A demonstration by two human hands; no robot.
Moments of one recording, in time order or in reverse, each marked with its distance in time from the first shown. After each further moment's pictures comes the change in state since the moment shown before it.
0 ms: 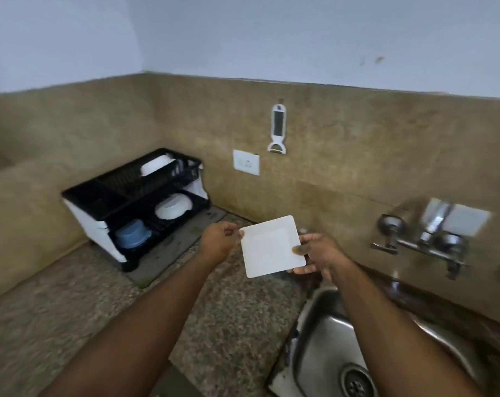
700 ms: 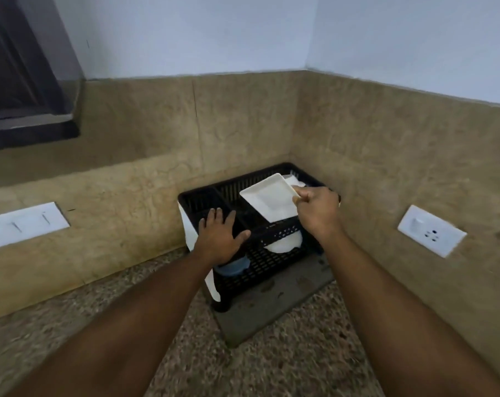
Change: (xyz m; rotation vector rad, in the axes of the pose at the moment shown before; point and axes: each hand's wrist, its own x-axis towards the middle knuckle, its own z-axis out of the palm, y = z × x) left_hand 0.214 -0.220 -0.286 0.761 0.147 -0.192; right_hand 0.270 -0.205 0.389 -0.544 0.034 -0.854
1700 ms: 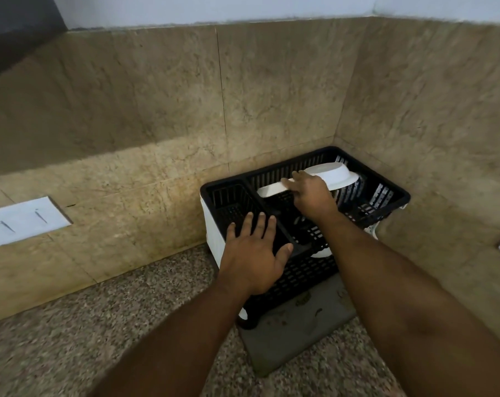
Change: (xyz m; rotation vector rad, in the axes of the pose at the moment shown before) left_hand 0.015 -0.006 0.028 0.126 0.029 0.103; right_hand 0.117 0.055 0.162 -0.488 -0.277 -0.484
